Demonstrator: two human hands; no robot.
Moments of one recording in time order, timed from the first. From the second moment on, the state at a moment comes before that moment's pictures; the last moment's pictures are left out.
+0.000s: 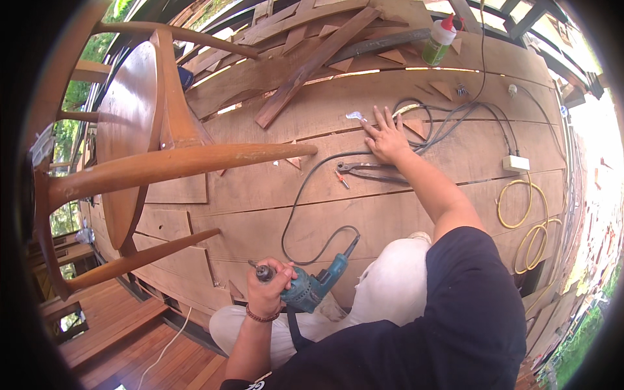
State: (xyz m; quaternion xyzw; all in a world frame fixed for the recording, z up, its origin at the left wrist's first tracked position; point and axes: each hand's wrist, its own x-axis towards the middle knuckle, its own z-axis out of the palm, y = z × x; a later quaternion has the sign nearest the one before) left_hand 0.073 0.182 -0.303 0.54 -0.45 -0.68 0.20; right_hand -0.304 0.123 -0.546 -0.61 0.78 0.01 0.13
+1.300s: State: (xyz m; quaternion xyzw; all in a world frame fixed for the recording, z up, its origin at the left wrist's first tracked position) left_hand -0.052 0.151 -0.322 0.53 -0.49 -0.68 0.11; right_hand -0.486 0.285 -0.552 -0.24 0.93 -0.29 0.04
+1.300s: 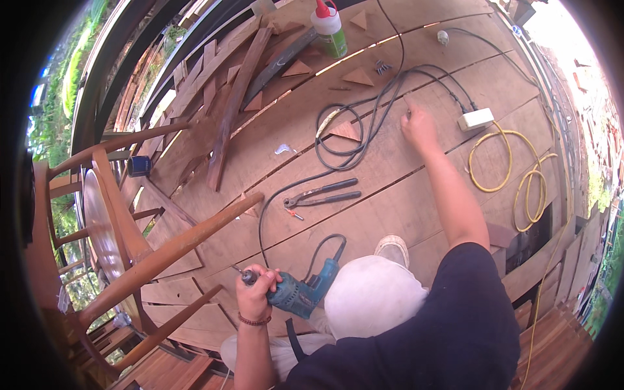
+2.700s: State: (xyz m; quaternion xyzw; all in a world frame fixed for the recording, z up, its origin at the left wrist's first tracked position) left_hand -0.064 0.156 -0.345 0.53 -0.52 -0.67 0.05; right_hand -0.284 0.179 -0.351 -0.43 0.44 -0.53 0.58
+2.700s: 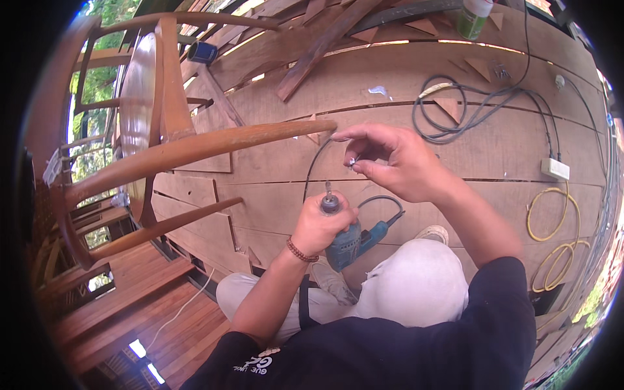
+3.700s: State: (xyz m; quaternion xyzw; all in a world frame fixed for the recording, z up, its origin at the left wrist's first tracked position) left_hand -0.031 0.165 -0.333 0.53 -0.52 -0.66 0.13; right_hand -0.243 0.125 -0.303 -0.63 0.32 -0.38 0.60
